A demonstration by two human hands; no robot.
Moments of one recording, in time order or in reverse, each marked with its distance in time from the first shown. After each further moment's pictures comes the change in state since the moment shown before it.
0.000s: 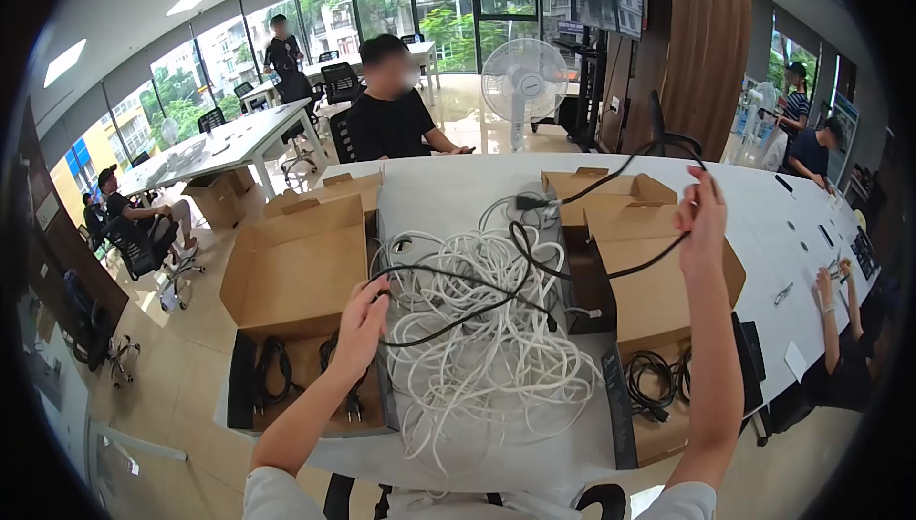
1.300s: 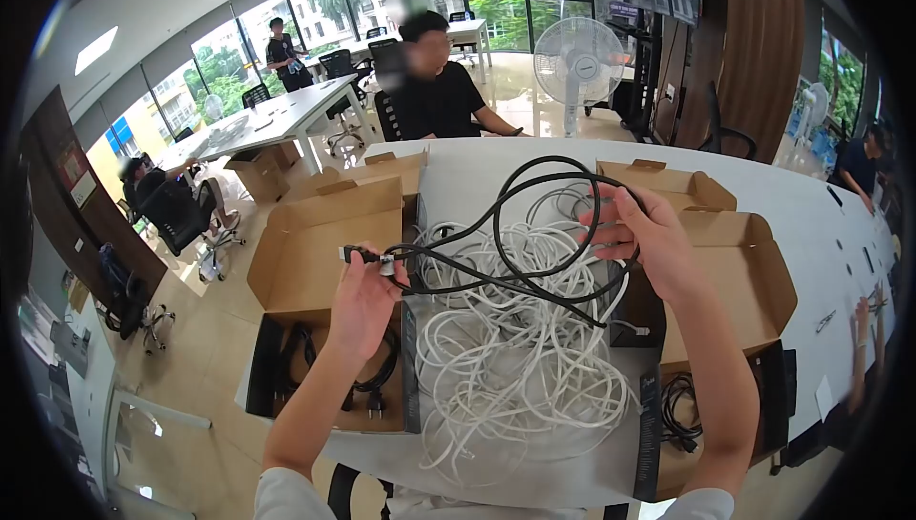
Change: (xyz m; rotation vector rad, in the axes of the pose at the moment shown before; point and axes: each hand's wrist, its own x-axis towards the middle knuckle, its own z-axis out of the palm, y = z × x) left_hand 0.032 0.034 -0.014 -0.835 -0.002 -0.057; right_hand -0.045 0.038 0.097 -0.231 -0.742 0.395
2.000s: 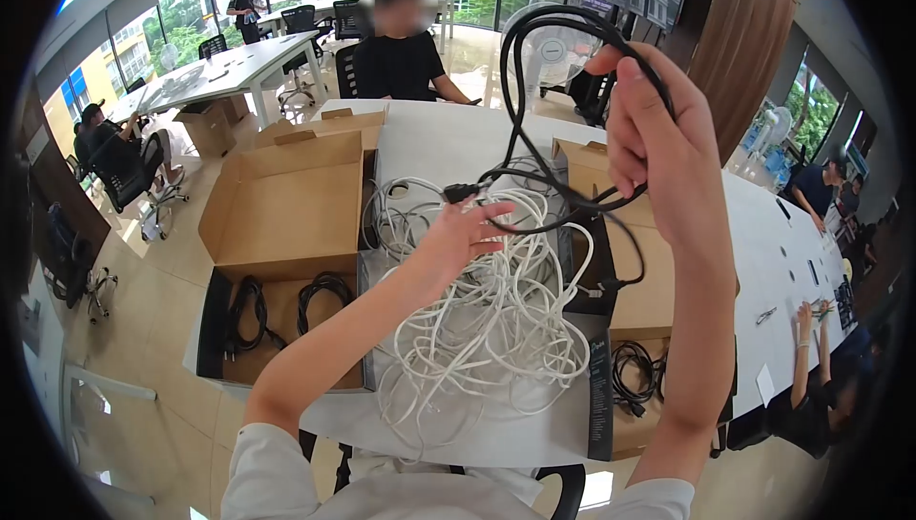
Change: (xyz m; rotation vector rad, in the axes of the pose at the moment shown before) left_hand 0.032 -0.082 0.080 0.180 -0.258 -0.333; right_hand -0.036 -0.109 0.065 -0.205 0.093 -0.478
